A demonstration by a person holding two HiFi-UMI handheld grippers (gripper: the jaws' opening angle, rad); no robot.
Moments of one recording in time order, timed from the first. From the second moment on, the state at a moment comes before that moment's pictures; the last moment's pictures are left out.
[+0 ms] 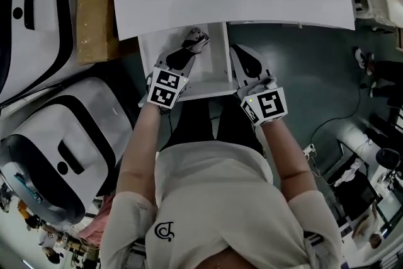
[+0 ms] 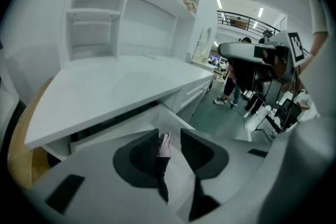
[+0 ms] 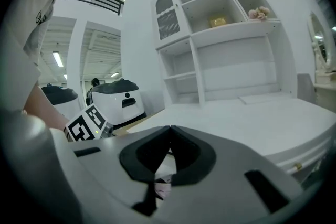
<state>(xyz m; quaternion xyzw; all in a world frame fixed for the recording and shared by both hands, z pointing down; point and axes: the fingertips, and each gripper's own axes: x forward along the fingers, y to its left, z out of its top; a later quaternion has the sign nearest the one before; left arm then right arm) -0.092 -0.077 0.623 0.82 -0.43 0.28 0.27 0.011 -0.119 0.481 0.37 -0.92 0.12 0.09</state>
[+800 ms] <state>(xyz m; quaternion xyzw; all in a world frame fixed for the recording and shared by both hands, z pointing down) -0.070 -0.094 0.782 0.77 -0.33 0.41 0.36 0.032 -0.133 0.543 0.40 -0.90 0.12 0.14</state>
